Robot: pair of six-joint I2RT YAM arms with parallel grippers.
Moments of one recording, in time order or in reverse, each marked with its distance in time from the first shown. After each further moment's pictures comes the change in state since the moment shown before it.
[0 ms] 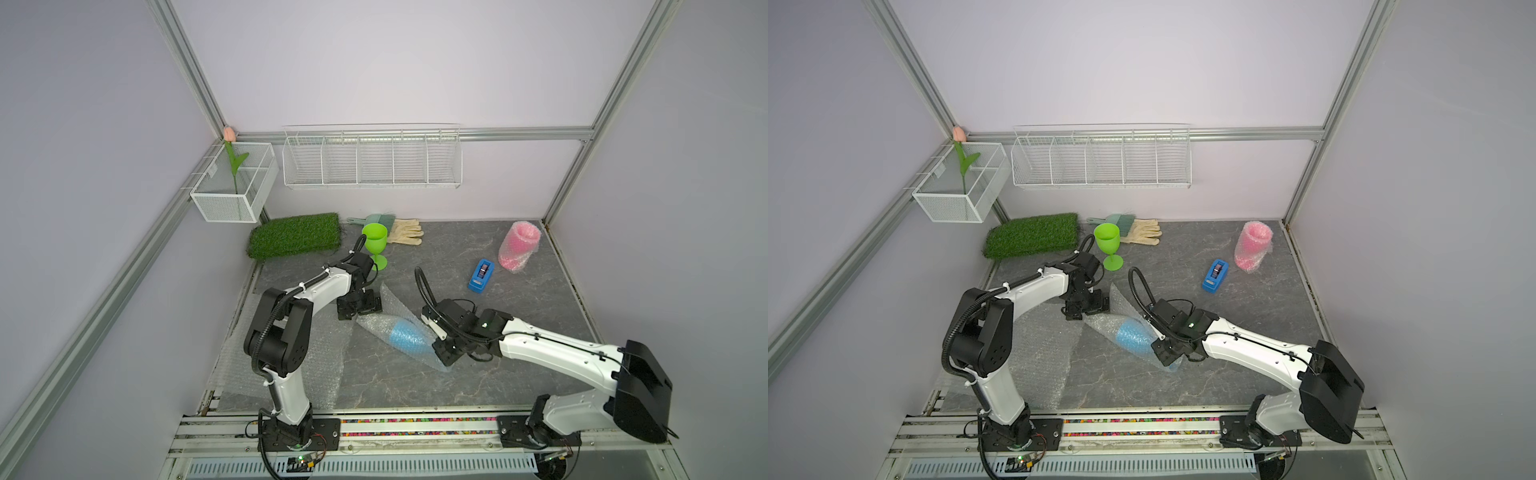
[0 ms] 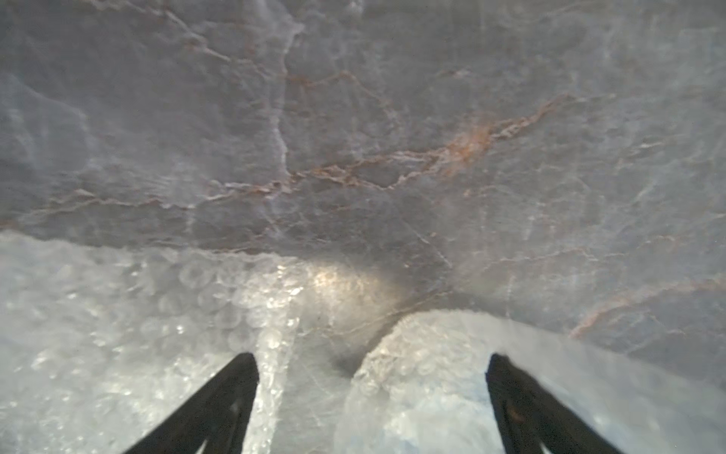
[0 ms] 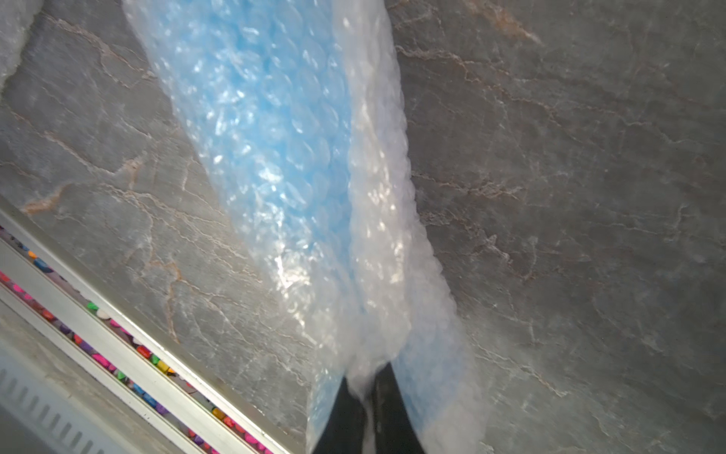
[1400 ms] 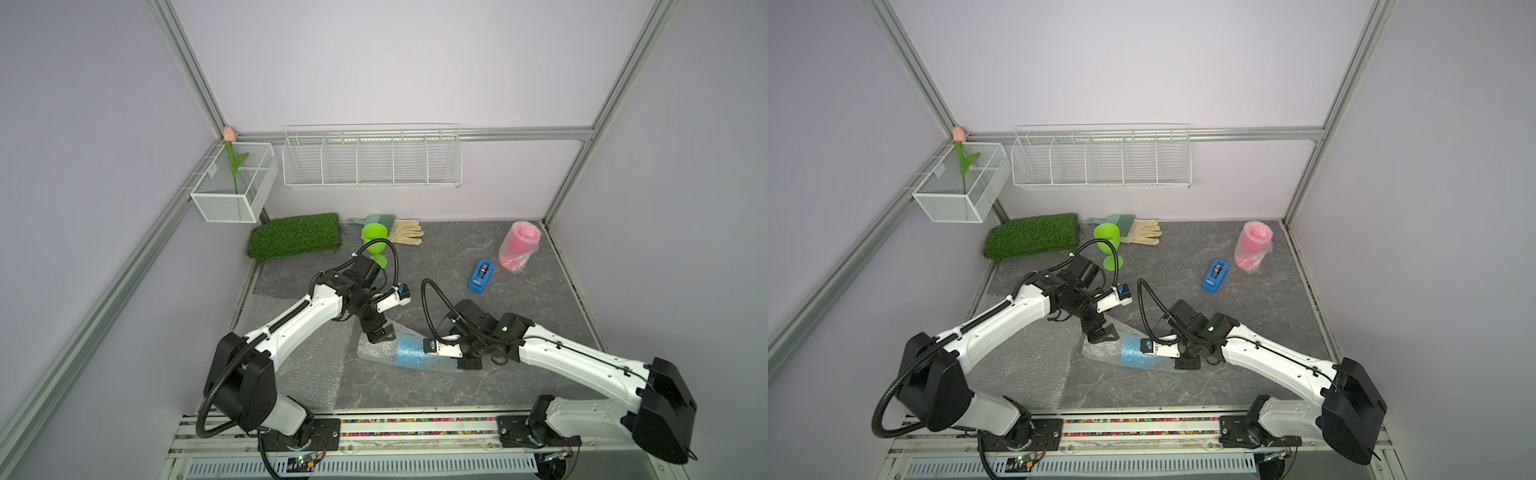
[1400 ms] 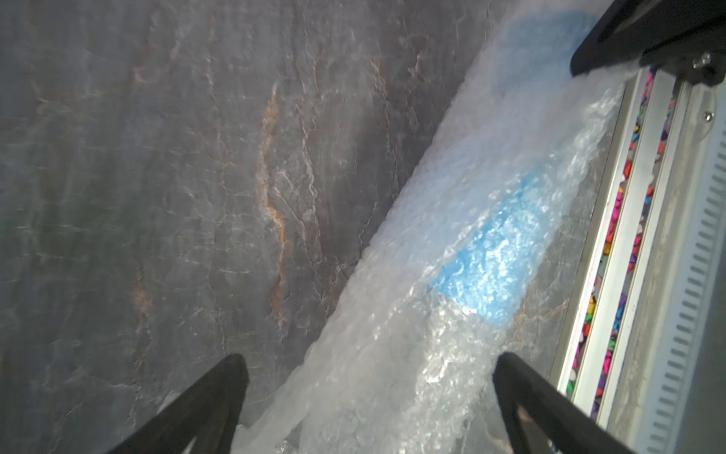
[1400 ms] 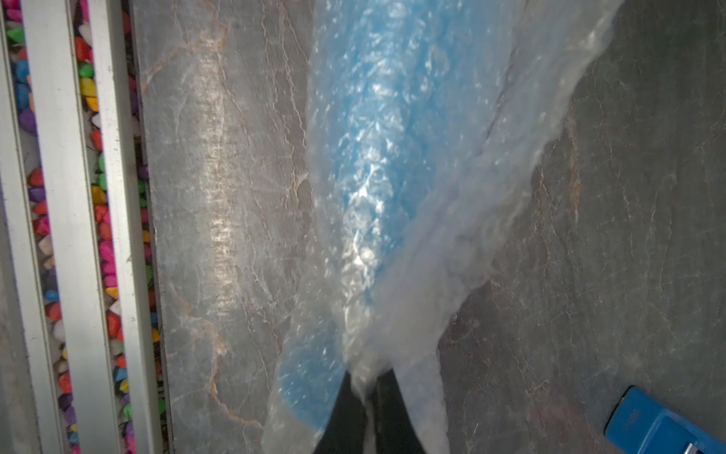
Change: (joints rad) left arm -0.167 -0.304 -0.059 -0.082 0.324 1.180; right arm -0.077 -0.136 -0.104 -0.013 -0.119 -0.962
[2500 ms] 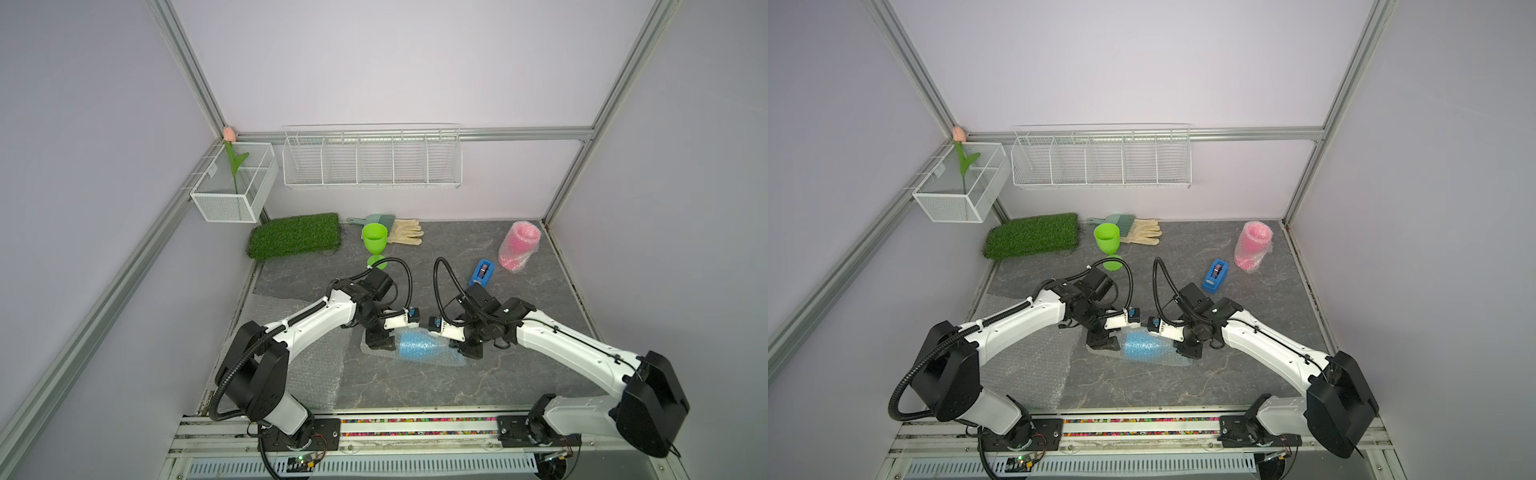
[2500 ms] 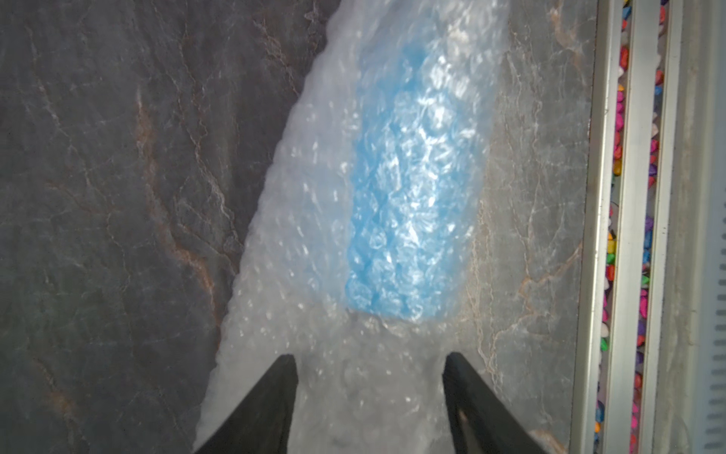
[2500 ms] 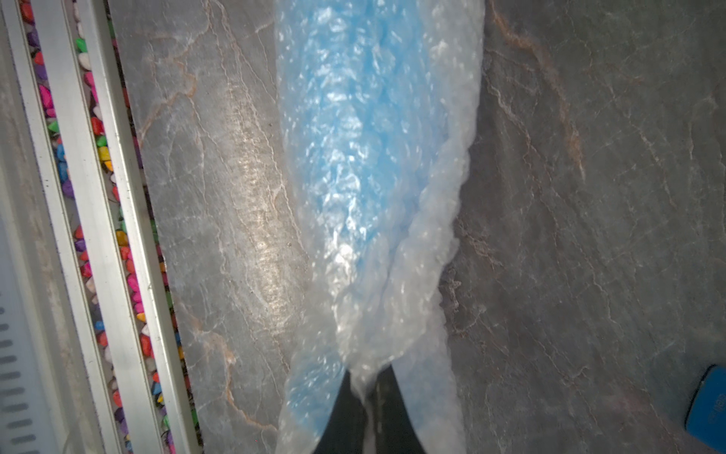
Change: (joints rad) left arm -0.085 0.032 -0.086 0.060 -0.033 0.180; right arm -0.169 0.071 0.065 -0.042 -0.156 0.065
